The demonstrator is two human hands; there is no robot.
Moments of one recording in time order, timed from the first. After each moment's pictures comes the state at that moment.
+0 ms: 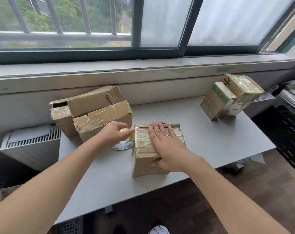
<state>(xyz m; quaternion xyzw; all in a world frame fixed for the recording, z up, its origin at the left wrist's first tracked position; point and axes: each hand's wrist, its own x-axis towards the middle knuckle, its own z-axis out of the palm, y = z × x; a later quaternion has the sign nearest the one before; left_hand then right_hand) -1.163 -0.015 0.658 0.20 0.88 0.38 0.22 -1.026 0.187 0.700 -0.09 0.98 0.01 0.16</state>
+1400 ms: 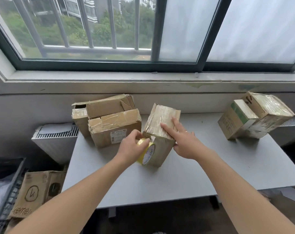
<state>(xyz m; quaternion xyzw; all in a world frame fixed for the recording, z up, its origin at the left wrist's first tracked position) -1.092 0.043 0.666 0.03 0.87 0.49 0.10 -1.080 0.279 0.683 -0.06 0.98 -0.10 0.14</state>
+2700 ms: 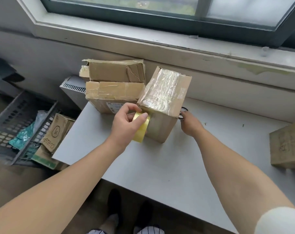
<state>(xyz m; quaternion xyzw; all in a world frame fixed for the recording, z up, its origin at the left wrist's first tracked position) -1.113 0.119 0.652 -0.18 0.70 0.69 -0.04 -1.266 0.342 0.505 -0.07 0.96 -0.19 0.21</state>
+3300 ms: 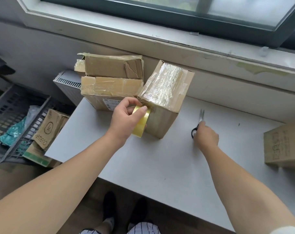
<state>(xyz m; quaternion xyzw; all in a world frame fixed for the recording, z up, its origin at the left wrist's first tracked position) -1.129 0.119 0.648 -0.18 0.68 0.71 -0.05 -1.224 0.398 0.491 0.06 0.99 -0.02 0.15</state>
